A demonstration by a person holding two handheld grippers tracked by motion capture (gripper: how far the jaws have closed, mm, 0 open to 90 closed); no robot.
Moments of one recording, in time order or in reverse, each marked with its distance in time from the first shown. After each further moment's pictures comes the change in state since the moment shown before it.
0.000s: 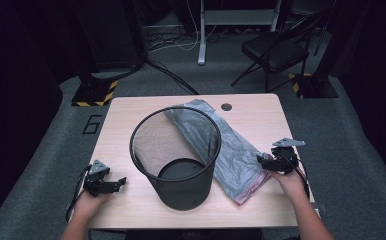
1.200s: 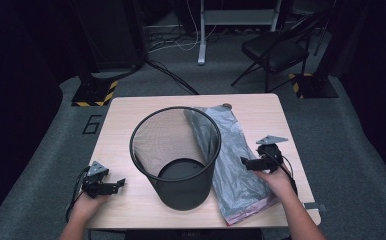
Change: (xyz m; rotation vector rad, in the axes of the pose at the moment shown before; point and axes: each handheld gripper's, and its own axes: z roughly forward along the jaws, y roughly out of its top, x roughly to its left) left arm 0.000 -0.003 -0.003 -0.004 -0.004 -0.001; right arm 0.043 0.025 0.010 0.019 0.075 -0.047
